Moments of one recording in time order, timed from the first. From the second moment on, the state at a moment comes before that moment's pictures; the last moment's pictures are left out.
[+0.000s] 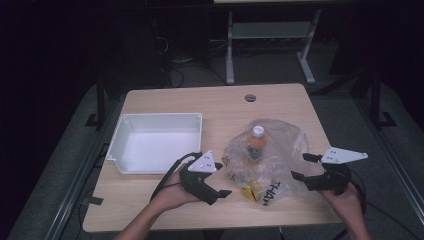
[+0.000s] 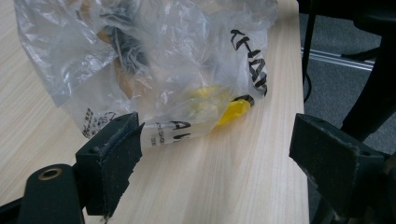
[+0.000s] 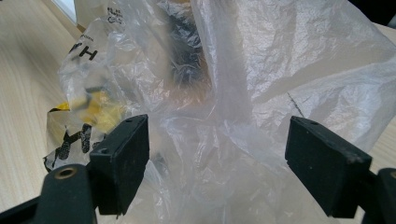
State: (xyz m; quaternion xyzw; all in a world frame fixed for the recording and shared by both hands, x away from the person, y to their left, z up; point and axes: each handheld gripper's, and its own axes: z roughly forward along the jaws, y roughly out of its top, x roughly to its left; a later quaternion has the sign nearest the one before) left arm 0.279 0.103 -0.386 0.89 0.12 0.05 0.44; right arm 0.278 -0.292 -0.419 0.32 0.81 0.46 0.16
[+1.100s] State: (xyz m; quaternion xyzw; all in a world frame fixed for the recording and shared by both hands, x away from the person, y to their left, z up) left arm 0.294 0.085 -0.374 0.90 0.11 0.04 0.42; right arm 0.281 -0.293 -0.419 0.33 0.81 0.47 0.17
